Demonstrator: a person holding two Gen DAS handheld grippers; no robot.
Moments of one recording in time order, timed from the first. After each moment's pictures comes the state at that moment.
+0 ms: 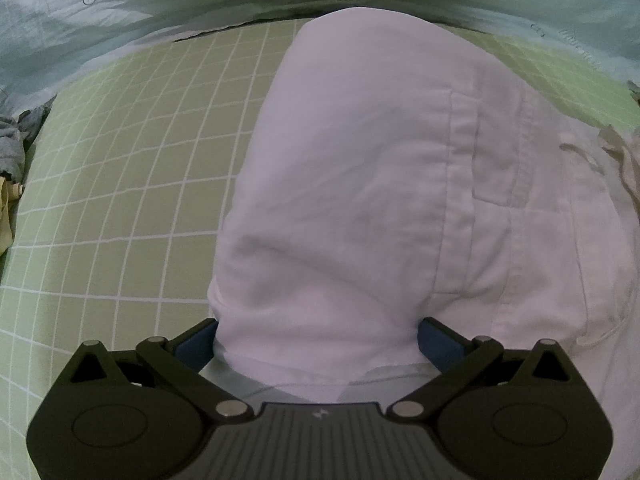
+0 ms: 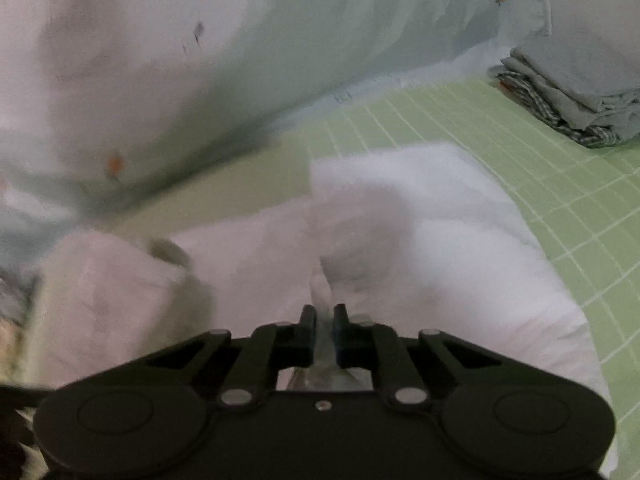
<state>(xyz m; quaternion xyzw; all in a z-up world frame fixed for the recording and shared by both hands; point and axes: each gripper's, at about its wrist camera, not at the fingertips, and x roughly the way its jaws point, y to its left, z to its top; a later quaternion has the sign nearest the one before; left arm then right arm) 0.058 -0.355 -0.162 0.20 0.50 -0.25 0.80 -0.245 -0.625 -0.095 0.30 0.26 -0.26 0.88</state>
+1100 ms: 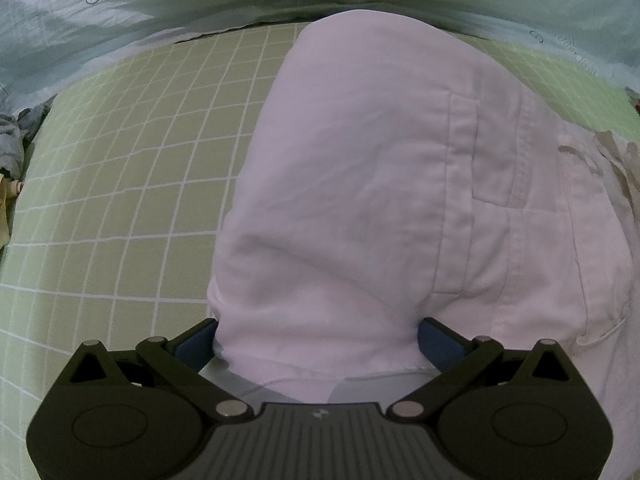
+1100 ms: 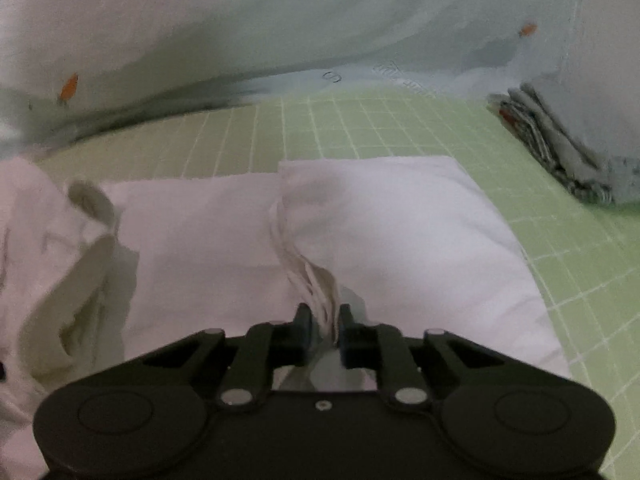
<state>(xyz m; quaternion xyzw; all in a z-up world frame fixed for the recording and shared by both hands) 0.066 -0.352 -0.166 0.19 0.50 -0.26 0.81 -0.180 -0.637 -0.131 0.17 0.36 -0.33 0.86</state>
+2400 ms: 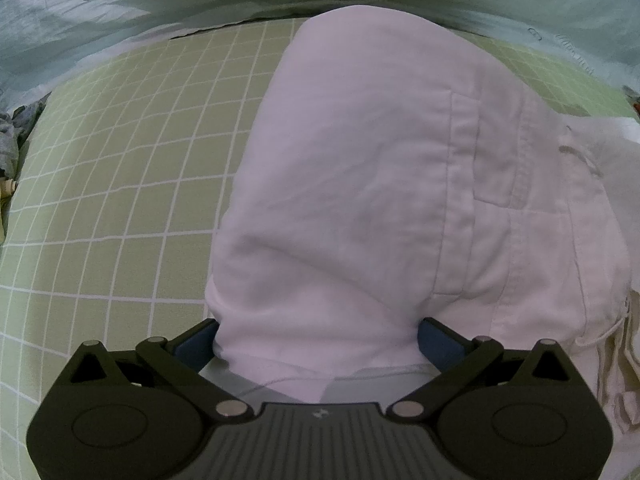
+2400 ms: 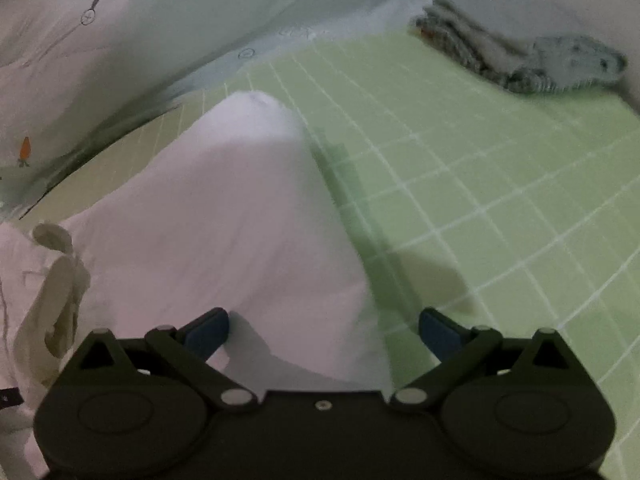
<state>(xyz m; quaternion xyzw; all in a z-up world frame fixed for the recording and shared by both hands) 0.068 -0.350 -0.165 0.19 0.50 -0.26 0.80 -0.242 -0.678 -0.149 0.28 0.38 -0.35 0.81</state>
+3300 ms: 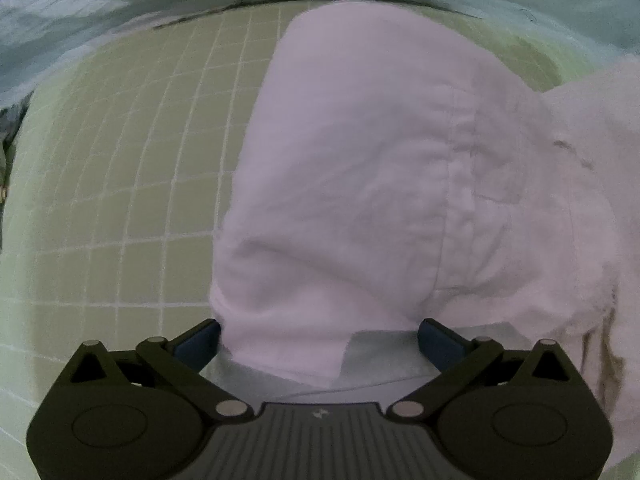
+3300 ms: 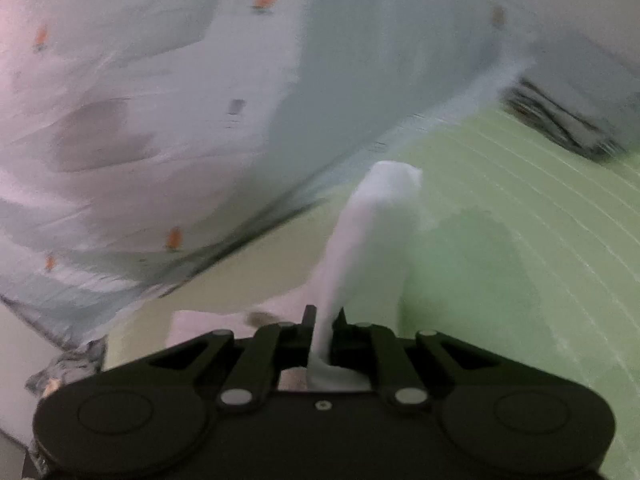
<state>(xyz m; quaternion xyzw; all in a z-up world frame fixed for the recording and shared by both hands) 0.090 -0.346 -0.139 0.21 0.52 -0.29 0.78 -0.224 -0.585 -0.021 0.34 0.21 -0.25 0.89</state>
